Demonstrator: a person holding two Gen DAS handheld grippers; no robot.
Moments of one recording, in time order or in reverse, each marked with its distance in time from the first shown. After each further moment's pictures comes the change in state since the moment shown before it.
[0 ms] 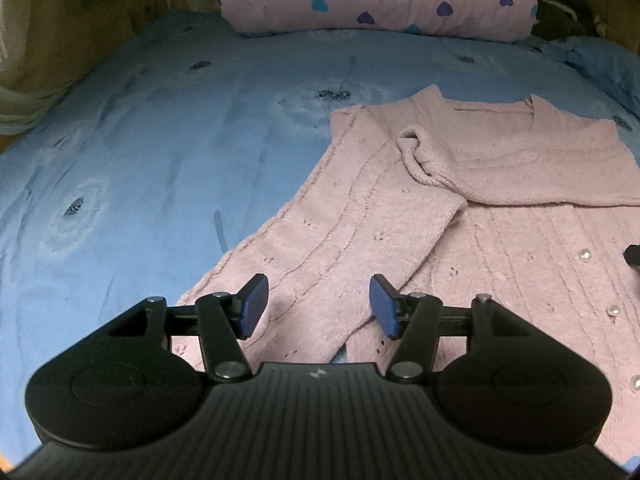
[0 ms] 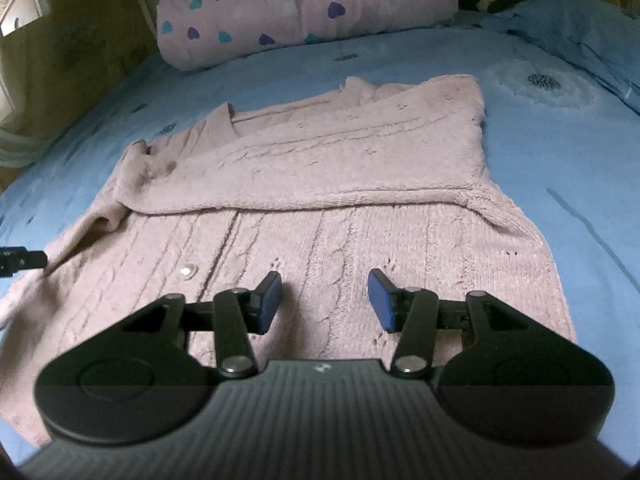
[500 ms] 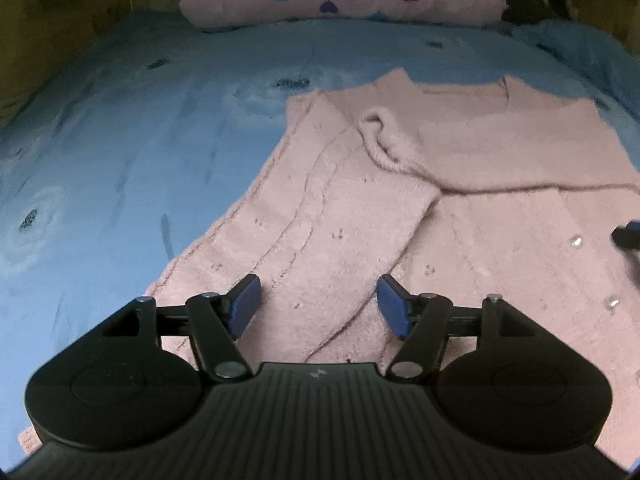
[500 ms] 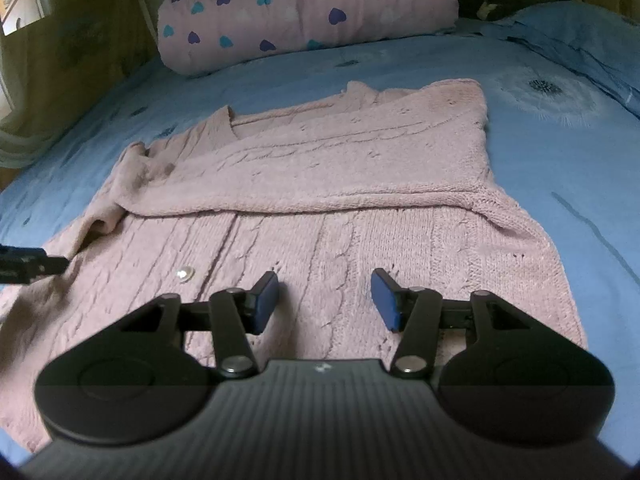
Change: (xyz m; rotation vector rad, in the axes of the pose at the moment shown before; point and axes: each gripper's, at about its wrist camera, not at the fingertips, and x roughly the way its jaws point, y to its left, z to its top) left arm 0.033 -0.017 -0.001 0.065 0.009 -0.075; right arm 0.006 0.001 -0.001 0.000 -0.025 -0.006
